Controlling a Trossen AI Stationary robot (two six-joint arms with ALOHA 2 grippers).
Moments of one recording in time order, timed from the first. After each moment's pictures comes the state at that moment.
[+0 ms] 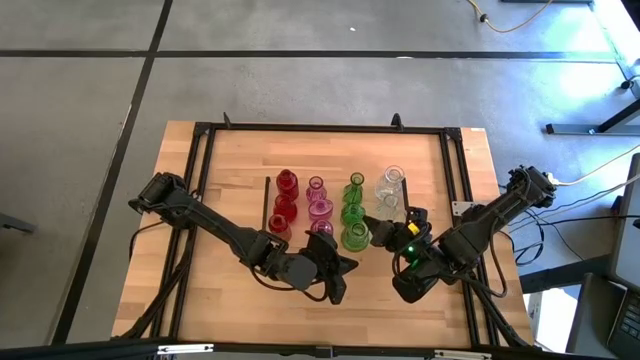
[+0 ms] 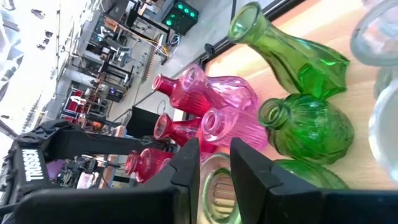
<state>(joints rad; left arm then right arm) -0.46 1.85 1.56 -0.13 -0.58 -0.88 0.65 1.54 1.46 -0.95 1.12 2.11</state>
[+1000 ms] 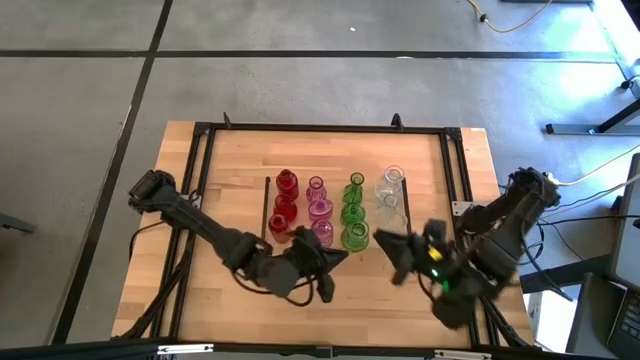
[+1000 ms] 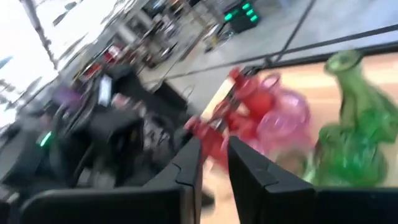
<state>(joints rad) -0.52 1.78 1.56 -0.15 -0.82 -0.80 0.82 1.54 1.63 -0.87 1.25 1.54</state>
